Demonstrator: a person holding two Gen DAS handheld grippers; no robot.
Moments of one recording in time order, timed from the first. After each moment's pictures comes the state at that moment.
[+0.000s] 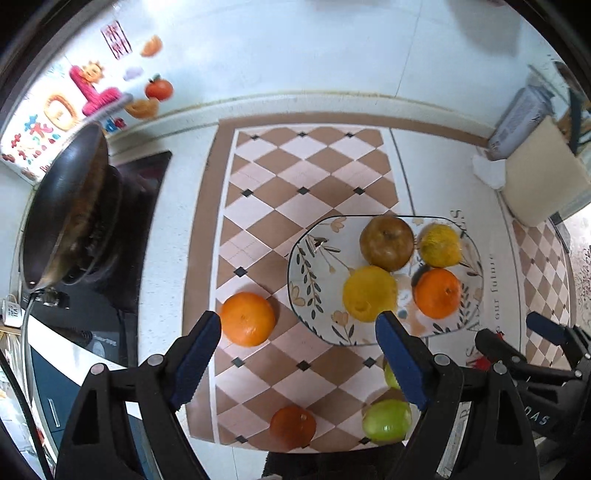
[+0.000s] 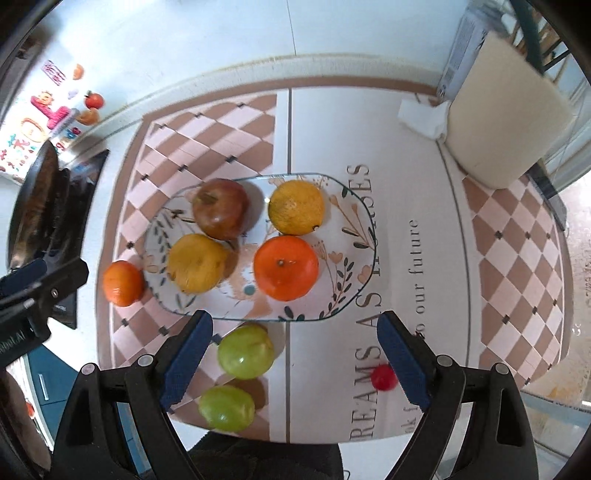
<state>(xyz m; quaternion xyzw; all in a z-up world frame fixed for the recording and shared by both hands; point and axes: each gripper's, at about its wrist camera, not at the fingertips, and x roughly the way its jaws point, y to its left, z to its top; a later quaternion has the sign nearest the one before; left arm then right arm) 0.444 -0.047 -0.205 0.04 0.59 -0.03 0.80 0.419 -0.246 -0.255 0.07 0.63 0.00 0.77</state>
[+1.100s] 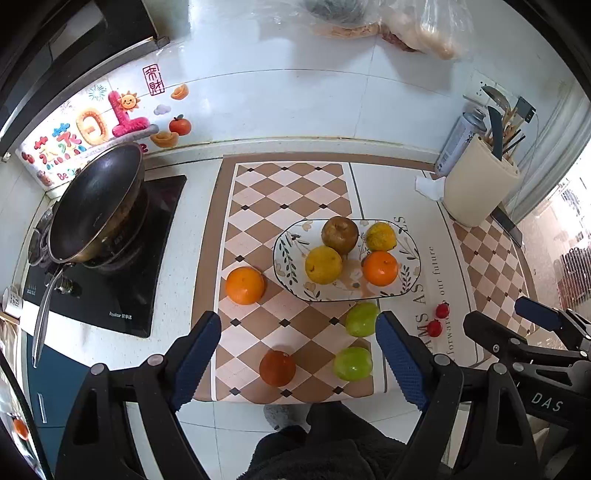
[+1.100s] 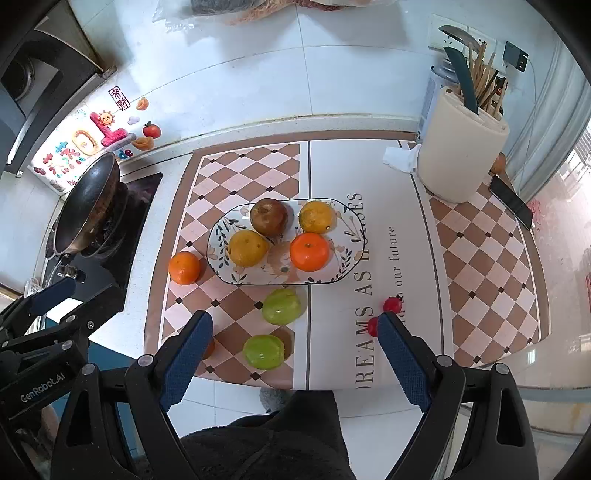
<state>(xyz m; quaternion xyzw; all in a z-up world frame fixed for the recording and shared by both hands) 0.335 -0.043 -0.120 0.02 0.53 -0.06 0.85 0.315 -0.234 -0.133 0.08 0.56 0.01 0.82</state>
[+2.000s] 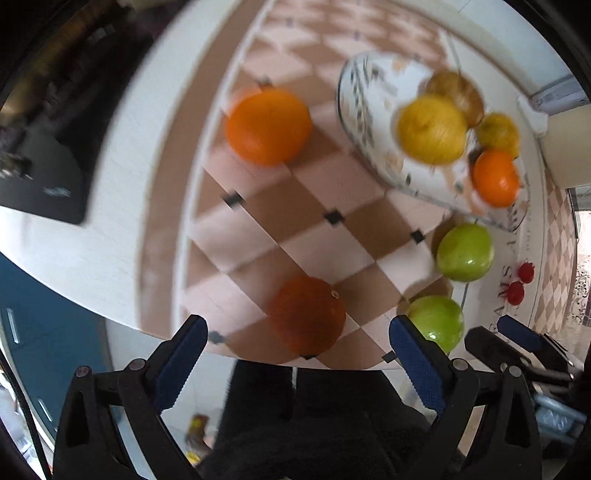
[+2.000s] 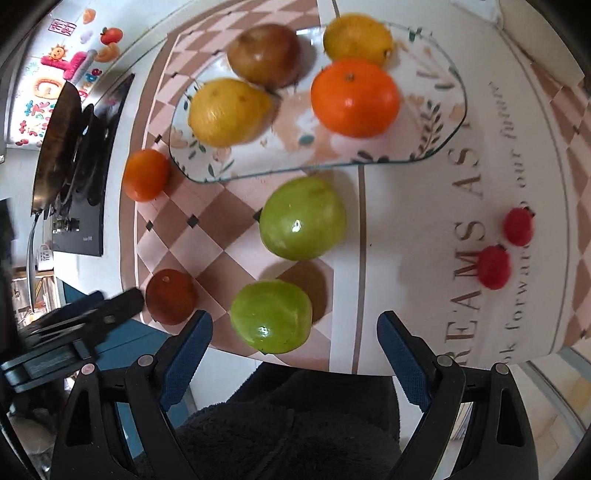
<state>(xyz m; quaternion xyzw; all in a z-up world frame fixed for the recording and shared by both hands) 0.373 -0.006 -0.332 -0.06 0.74 0.00 0.67 0.355 -0.212 -0.344 0.15 0.72 0.09 0.67</state>
